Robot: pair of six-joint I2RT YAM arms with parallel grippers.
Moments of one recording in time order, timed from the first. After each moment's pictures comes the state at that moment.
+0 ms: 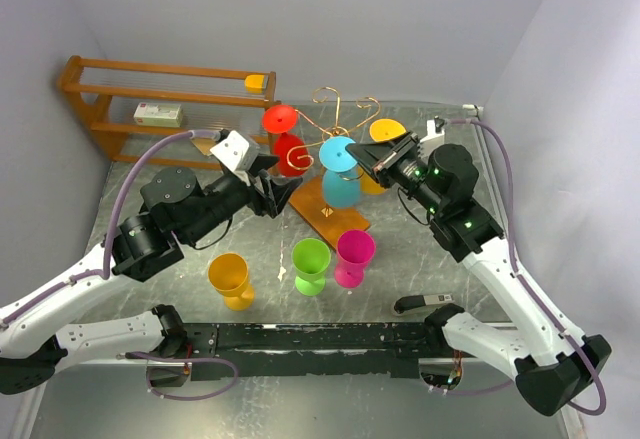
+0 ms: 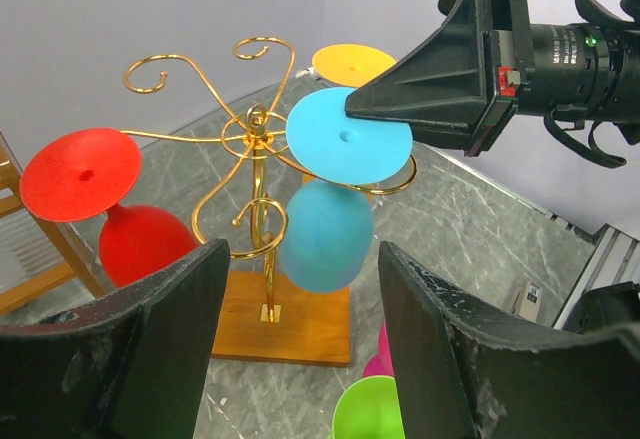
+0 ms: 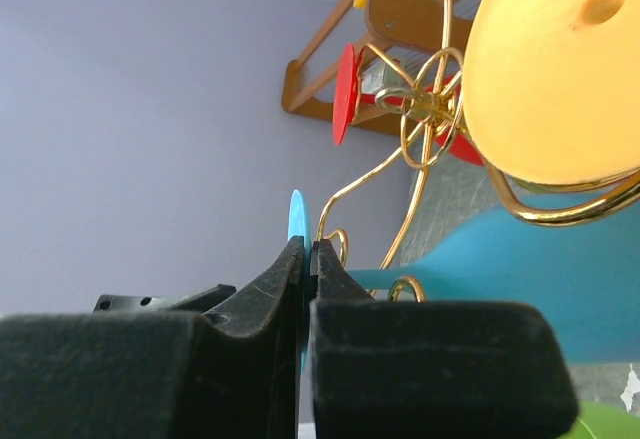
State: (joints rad) left arm -1.00 0.94 1.14 -0.16 -0.18 -0.06; right arm 0.51 0.96 1.01 -0.10 -0.13 1.24
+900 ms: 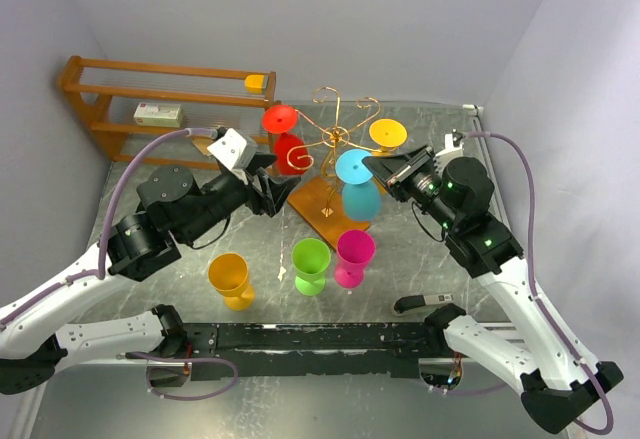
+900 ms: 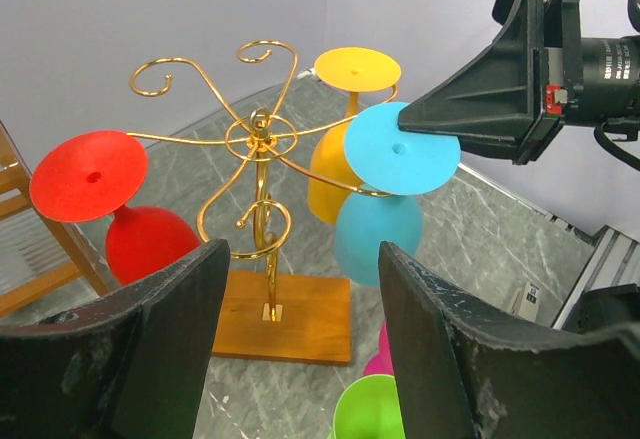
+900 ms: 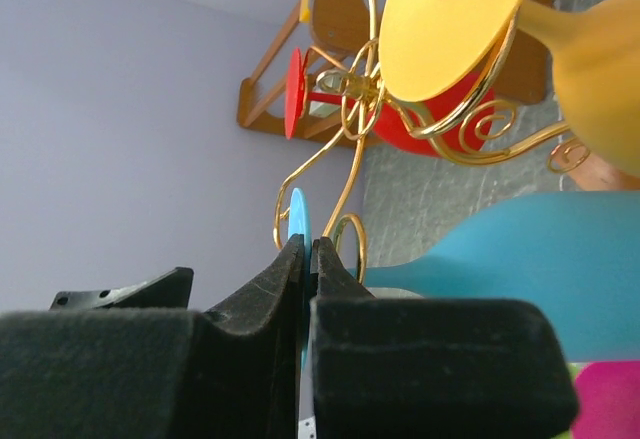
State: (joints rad) left arm -1.00 0.94 1.17 -0.18 -0.19 -0.06; right arm 0.51 0.84 1.01 -0.29 -0.04 1.19
